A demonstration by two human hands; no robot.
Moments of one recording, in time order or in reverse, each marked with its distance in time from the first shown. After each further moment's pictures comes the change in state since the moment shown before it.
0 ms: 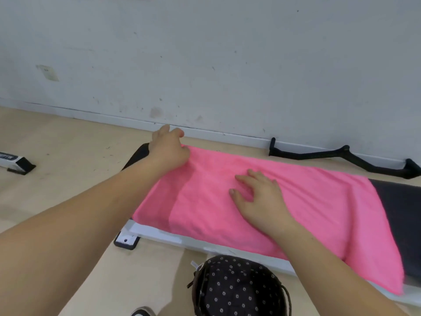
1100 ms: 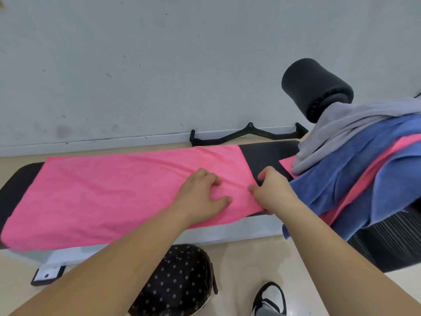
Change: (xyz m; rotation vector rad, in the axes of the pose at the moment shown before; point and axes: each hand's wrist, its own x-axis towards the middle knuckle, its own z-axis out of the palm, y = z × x) left_hand -0.198 0.240 0.152 -0.128 -0.283 0.653; right_hand -0.138 0.189 -0.157 0.177 0.109 0.697
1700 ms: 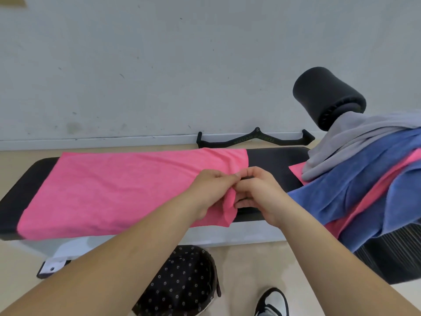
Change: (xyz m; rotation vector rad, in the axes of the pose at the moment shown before) left_hand 0.002 0.036 -0.033 -0.849 -0.105 -0.477; right_hand -0.027 -0.043 0.016 0.762 -0.299 -0.088
